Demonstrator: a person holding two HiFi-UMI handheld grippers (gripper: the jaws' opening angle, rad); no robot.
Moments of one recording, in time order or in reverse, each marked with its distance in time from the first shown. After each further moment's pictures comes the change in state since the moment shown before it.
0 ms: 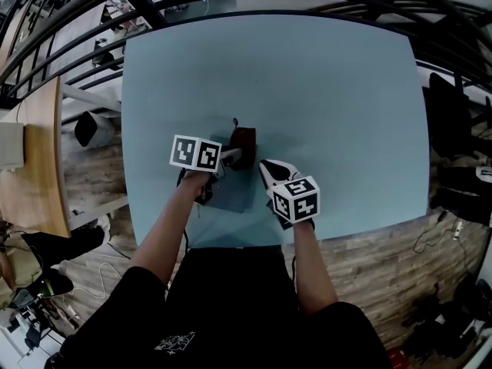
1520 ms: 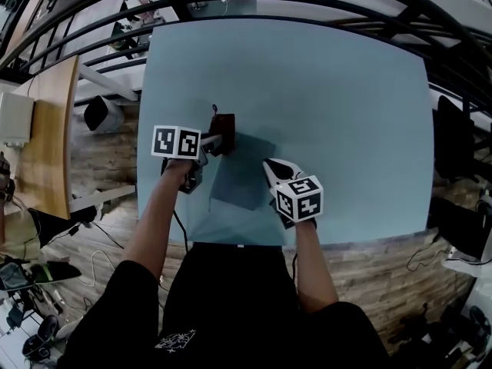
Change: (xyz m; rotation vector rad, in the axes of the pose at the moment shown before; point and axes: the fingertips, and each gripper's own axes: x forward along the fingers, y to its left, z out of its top) left arm -0.100 0.080 0.016 -0.057 -0.152 0.134; right arm 0.025 0.048 0.012 -0.070 0.016 0.052
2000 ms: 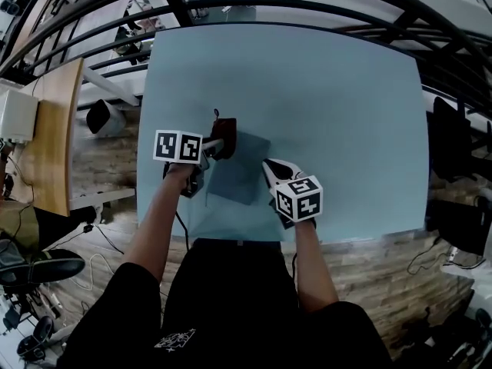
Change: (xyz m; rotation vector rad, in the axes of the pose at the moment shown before) left arm -0.015 -0.035 -0.023 0.023 -0.029 -0.009; right arm -0.032 0.011 -0.004 -0.022 -0.042 -0.001
